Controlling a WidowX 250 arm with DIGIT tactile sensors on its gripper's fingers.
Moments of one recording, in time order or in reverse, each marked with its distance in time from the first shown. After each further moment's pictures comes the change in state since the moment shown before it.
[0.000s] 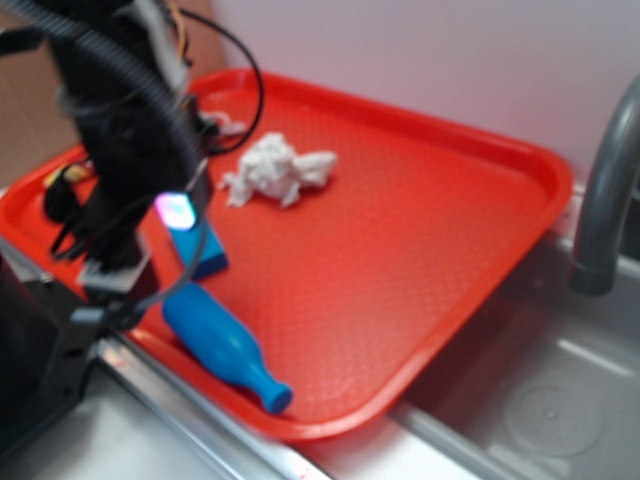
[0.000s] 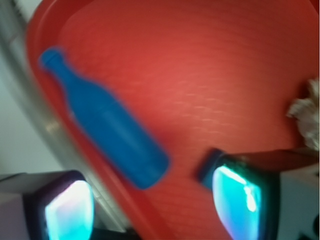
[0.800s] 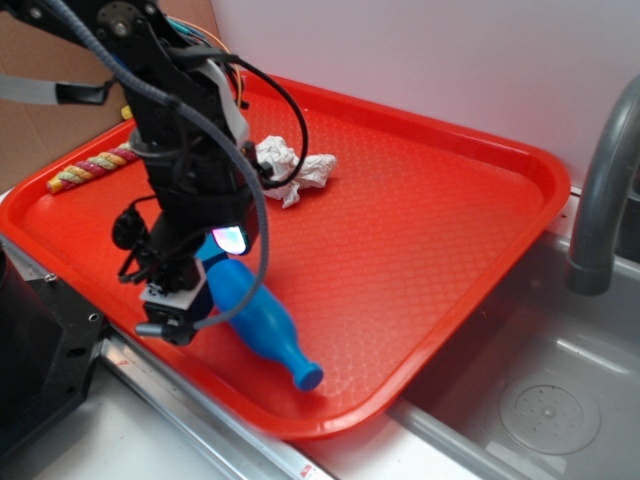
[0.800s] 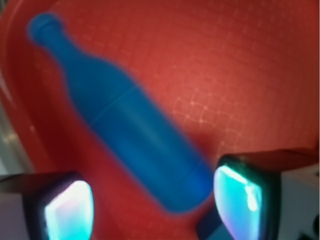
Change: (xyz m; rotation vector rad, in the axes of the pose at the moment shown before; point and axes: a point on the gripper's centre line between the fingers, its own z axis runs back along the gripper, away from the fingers) arm 0.015 0.033 -0.028 -0.039 0.010 0.012
